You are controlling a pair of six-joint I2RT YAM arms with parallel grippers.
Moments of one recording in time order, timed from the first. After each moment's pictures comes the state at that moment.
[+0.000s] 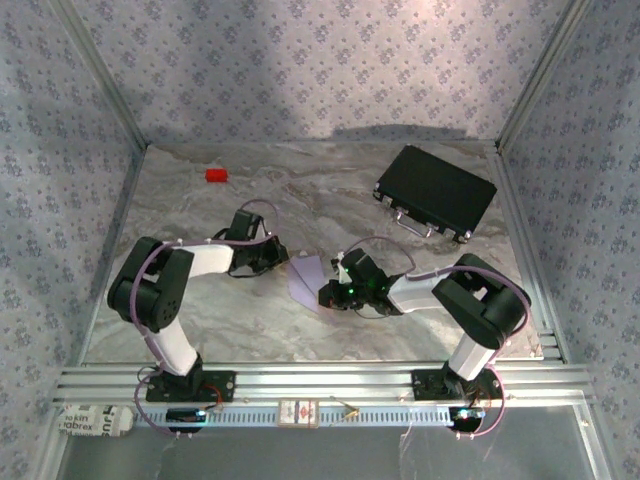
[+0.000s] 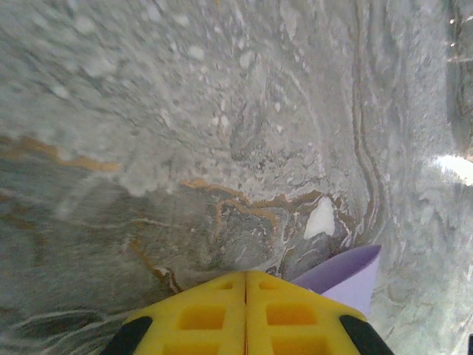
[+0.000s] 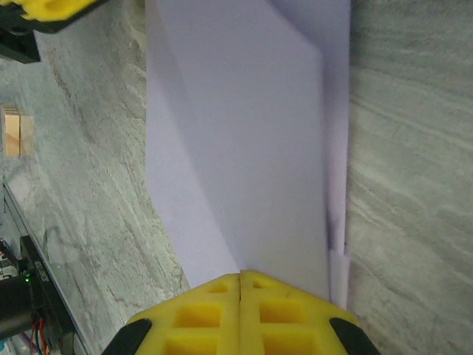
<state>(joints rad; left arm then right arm) -0.40 1.71 0.78 -0.01 0.41 -0.81 0.80 1.68 0.59 0.30 -0.40 0.84</state>
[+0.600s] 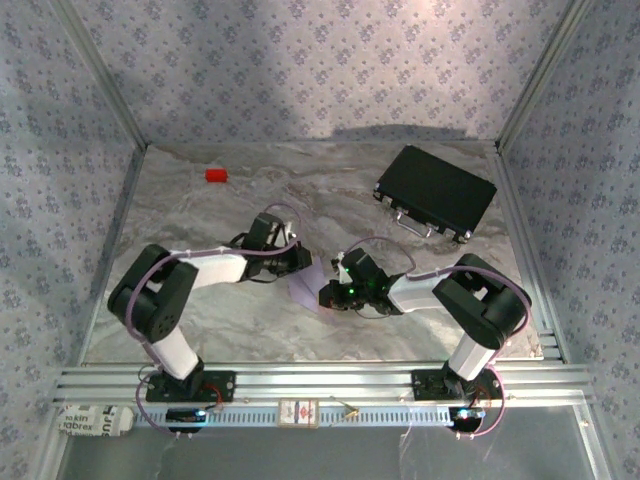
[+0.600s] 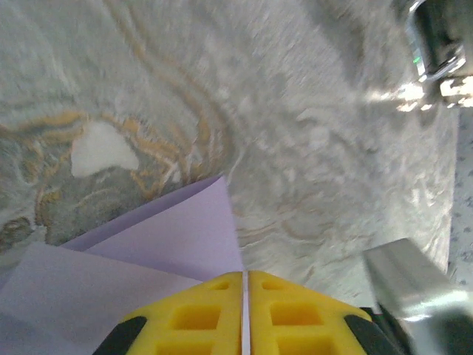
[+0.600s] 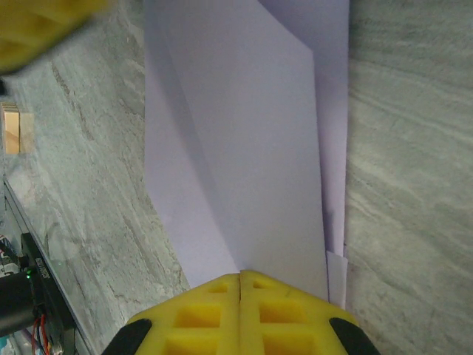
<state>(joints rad) -0.57 1.71 0.78 0.10 0.47 -0.81 0.80 1.67 0.59 0.28 -0.41 0.84</state>
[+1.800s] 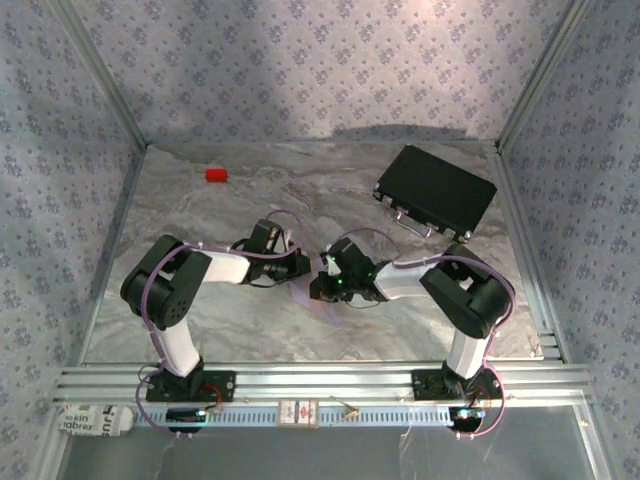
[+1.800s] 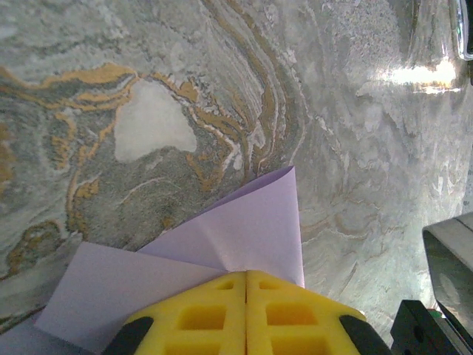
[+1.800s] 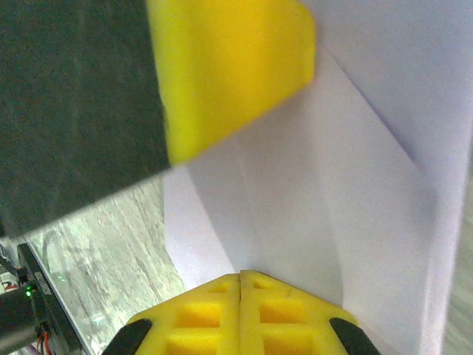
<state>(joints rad) -0.55 1.78 0.74 0.19 0.52 -0.80 0.80 1.76 0.75 0.16 -0.43 0.82</state>
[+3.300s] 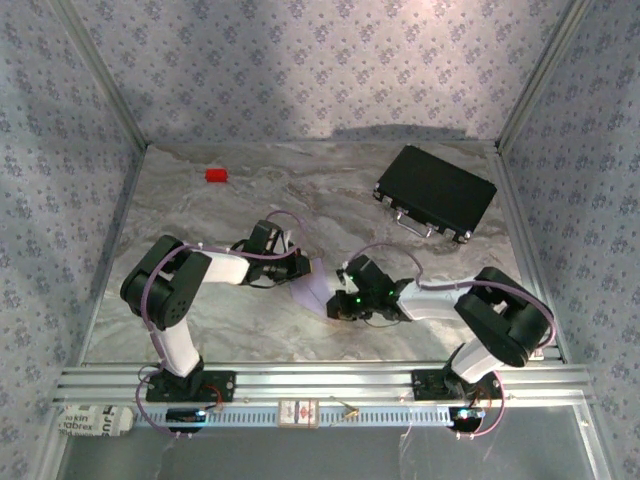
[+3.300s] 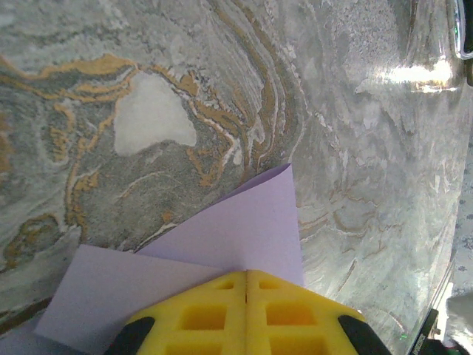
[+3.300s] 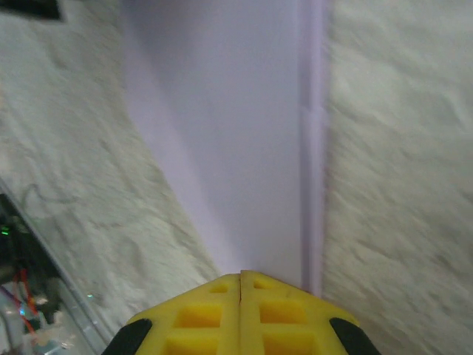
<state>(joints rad) -0.55 1.78 0.73 0.20 0.52 -0.81 0.84 1.53 0.52 0.11 -0.40 0.82</state>
